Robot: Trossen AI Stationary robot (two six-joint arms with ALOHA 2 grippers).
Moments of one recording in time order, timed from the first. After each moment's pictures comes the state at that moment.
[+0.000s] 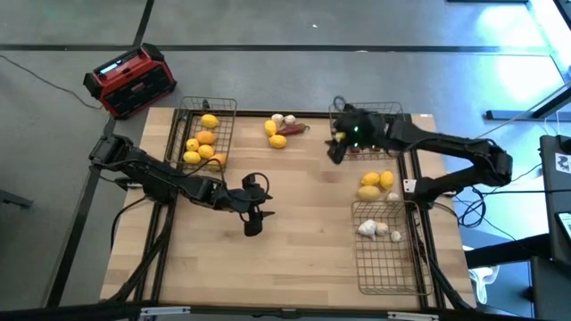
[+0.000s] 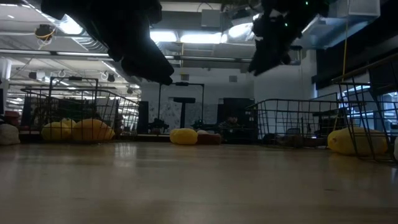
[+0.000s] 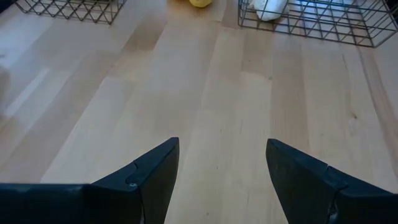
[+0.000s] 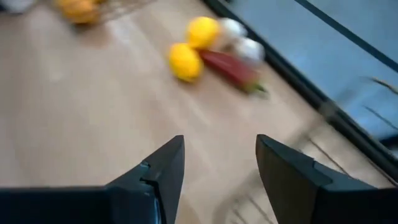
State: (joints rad) left arm -0.25 1.44 0.76 0.01 -0.34 -0.34; right arm -0.35 1.28 1.07 -0.54 0.13 0.18
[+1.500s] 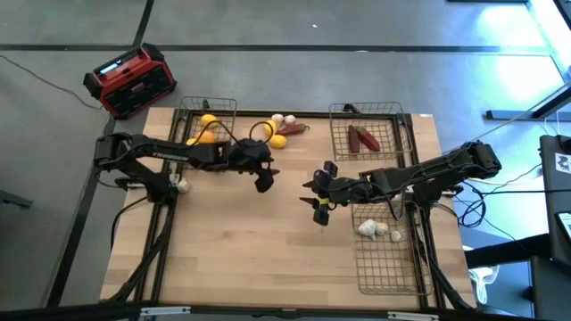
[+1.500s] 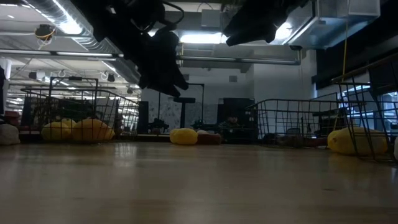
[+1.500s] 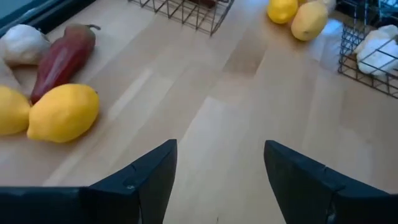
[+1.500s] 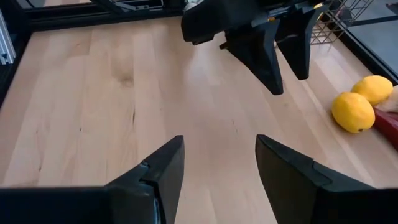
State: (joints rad) left arm 0.19 1.46 0.82 -0.05 -0.11 -0.31; right arm 0.24 1.44 1.07 -0.25 0.35 0.25
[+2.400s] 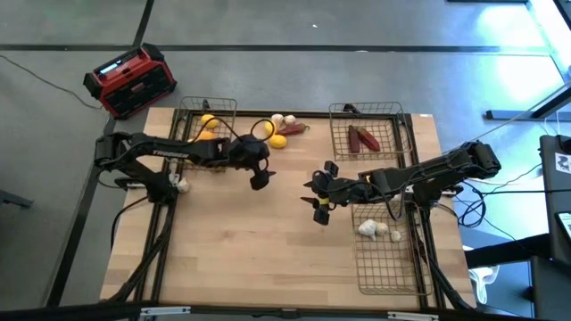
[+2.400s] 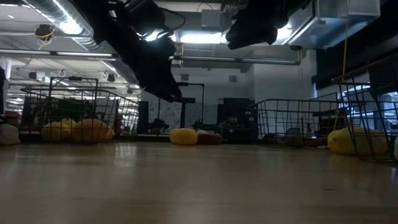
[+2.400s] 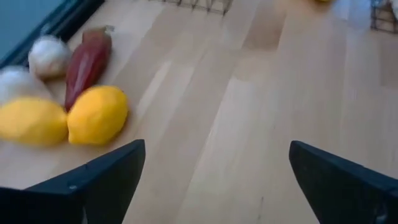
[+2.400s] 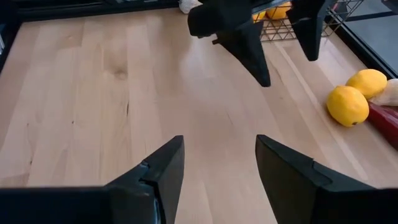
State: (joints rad) left arm 0.24 1.46 0.82 -0.12 -0.12 -0.09; right arm 0.24 1.44 1.07 -0.27 0.36 0.25
